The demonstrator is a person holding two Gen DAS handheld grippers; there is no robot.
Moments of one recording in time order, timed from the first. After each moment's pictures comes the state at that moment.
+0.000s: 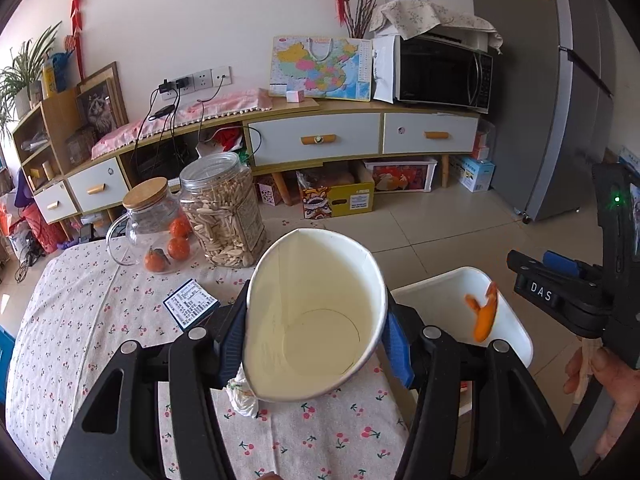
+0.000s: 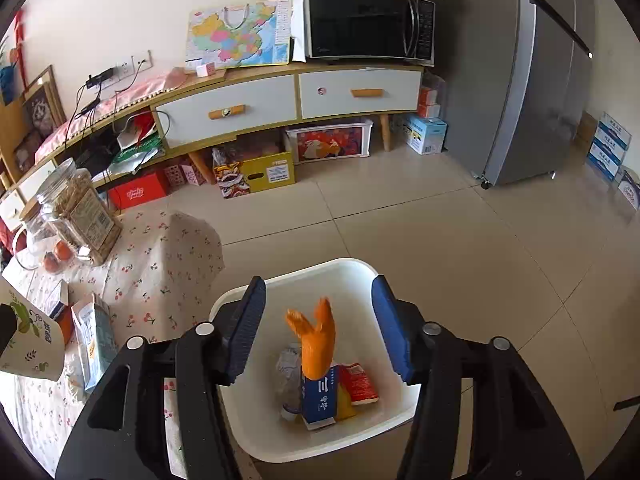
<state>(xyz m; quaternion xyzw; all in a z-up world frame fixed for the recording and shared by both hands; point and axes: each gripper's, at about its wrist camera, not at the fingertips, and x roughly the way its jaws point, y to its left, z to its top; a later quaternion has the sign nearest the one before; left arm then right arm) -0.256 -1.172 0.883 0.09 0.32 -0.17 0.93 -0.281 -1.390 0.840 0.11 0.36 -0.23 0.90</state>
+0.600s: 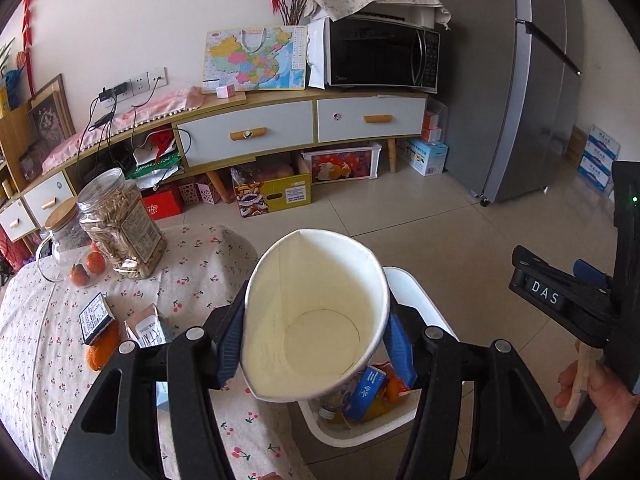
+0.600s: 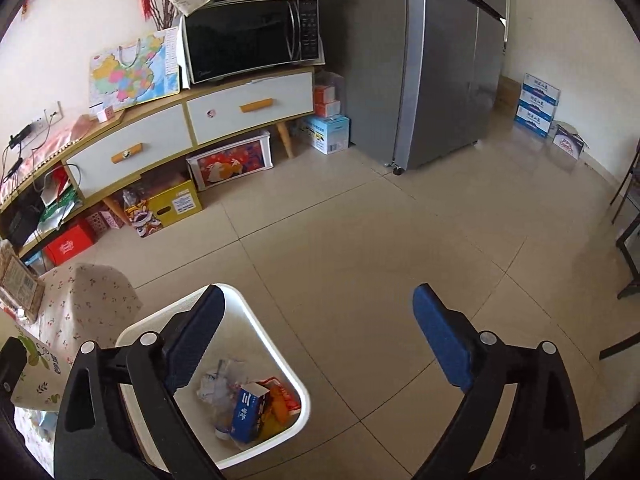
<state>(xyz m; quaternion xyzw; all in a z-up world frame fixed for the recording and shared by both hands) -0.267 -1.295 0.871 0.10 0.34 -0.23 0.91 -0.339 -1.493 0.837 0.15 0.34 -0.37 0.85</state>
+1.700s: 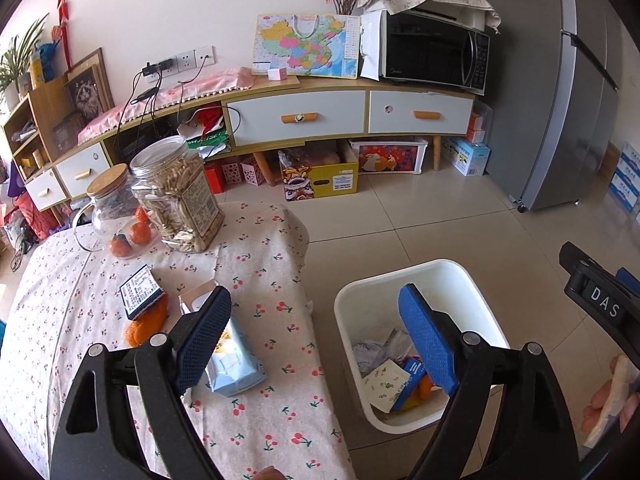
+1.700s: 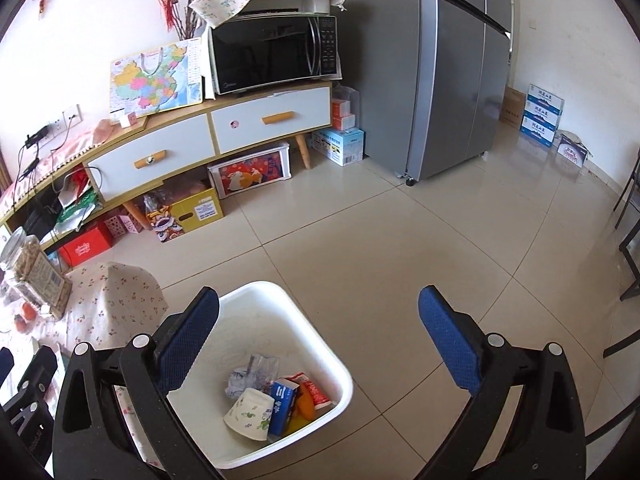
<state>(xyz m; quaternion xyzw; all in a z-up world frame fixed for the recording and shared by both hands) -0.252 -1.226 0.866 0.08 0.36 -0.15 0.92 -0.327 -1.413 0.858 0.13 0.32 -0.33 0.88</state>
